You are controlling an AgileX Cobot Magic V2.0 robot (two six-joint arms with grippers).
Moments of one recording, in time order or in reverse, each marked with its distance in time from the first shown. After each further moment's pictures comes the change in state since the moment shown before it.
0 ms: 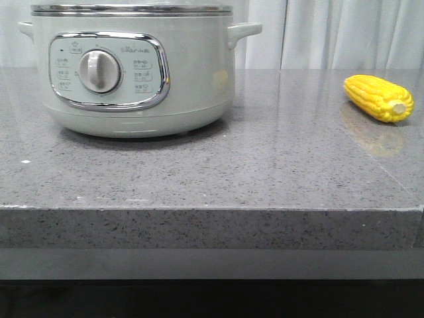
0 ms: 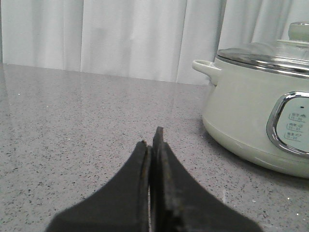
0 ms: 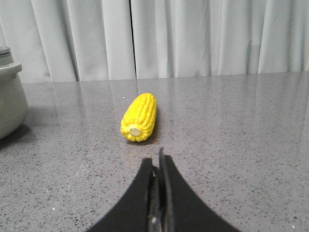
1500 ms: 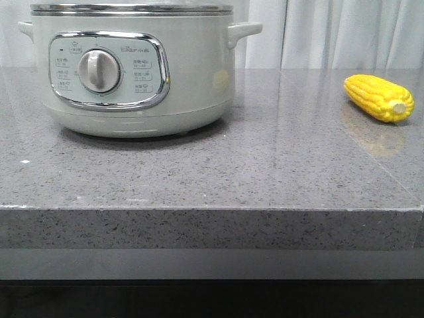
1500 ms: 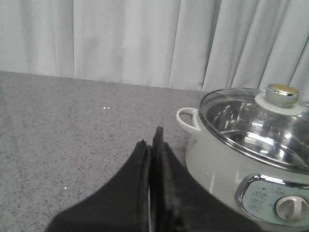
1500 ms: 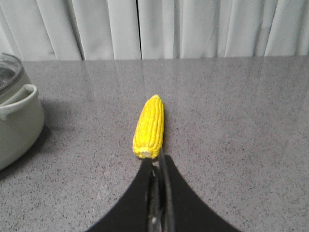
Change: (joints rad) left arm 0.000 0.428 -0.683 -0.004 0.442 0.000; right arm 0.000 0.401 -0.656 0.000 0.515 -0.003
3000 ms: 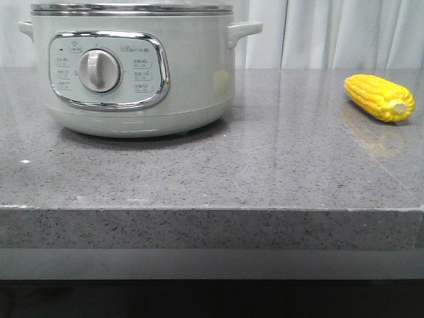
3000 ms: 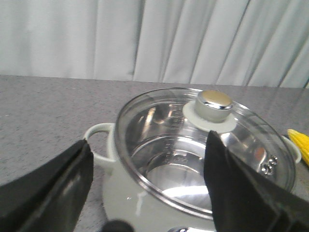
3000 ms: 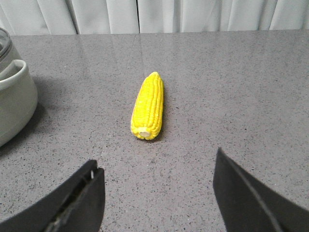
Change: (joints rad) left arm -0.286 0.502 -0.174 -0.078 -0.287 0.017; right arm 0.000 0.051 0.000 0.000 0.035 -0.004
